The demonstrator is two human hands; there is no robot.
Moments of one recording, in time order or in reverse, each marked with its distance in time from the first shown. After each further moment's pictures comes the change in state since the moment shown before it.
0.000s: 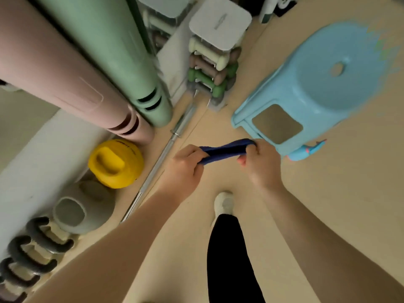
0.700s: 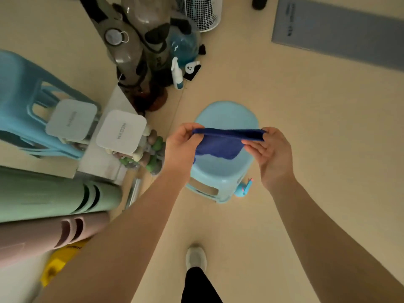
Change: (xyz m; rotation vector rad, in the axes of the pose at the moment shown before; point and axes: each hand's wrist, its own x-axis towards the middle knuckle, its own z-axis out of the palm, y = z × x) left_hand 0.286 0.269 0.033 -0.865 -0.023 -0.382; right_hand 0.142 -0.051 -0.306 1.183 0.187 -0.038
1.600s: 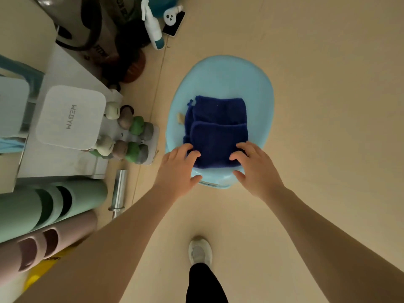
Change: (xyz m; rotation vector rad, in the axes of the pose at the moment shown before) left_hand 0.089 -0.195 -0.012 1.459 -0.464 0.345; right_hand 0.100 0.164 -0.101 -1.753 -0.403 -0.315
